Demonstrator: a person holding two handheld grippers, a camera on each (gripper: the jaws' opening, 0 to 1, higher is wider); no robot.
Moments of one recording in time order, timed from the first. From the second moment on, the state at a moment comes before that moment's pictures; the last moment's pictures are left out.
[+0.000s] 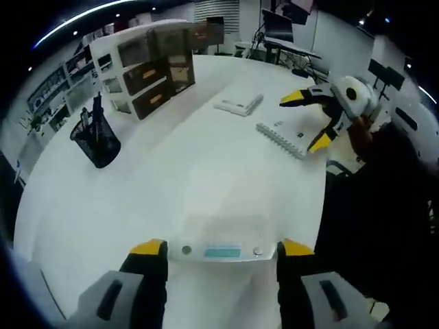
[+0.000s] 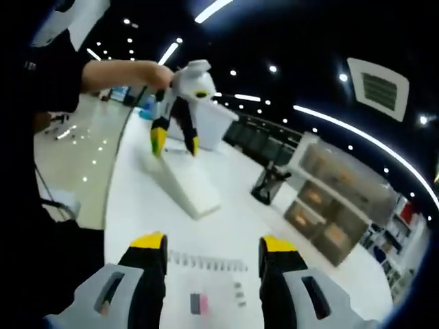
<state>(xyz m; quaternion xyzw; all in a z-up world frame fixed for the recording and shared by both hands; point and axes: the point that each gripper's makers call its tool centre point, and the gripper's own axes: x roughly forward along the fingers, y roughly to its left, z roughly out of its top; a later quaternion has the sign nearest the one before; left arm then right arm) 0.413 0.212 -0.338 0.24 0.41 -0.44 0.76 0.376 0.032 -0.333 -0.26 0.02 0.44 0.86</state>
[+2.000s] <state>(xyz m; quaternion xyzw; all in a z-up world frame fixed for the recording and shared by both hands) 0.392 0.187 -0.334 0.20 0.40 -0.49 0.75 0.401 0.168 -0.366 -0.56 -0.15 0.40 0.71</state>
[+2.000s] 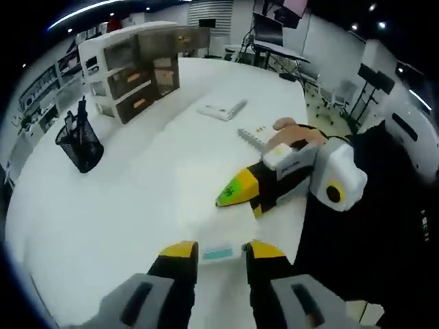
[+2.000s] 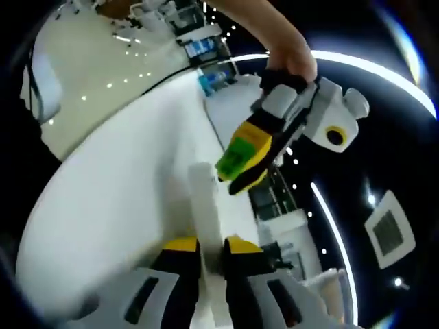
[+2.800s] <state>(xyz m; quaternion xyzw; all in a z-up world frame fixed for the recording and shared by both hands) 0.393 0.211 -0.273 0.21 0.23 -0.45 0.84 0.406 0.164 -0.336 -0.52 -0.18 0.39 0.74</state>
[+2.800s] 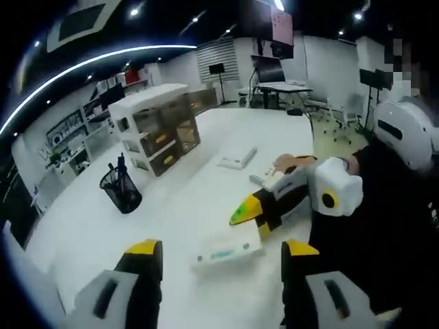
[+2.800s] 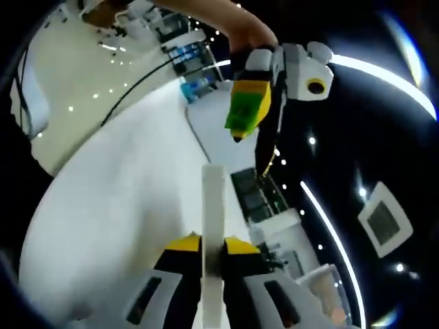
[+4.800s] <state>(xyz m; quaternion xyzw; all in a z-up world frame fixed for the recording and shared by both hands) 0.322 0.256 -0.308 0.05 0.10 -0.30 0.95 0.466 -0.017 -0.091 -0.65 -0.20 0.20 0.70</state>
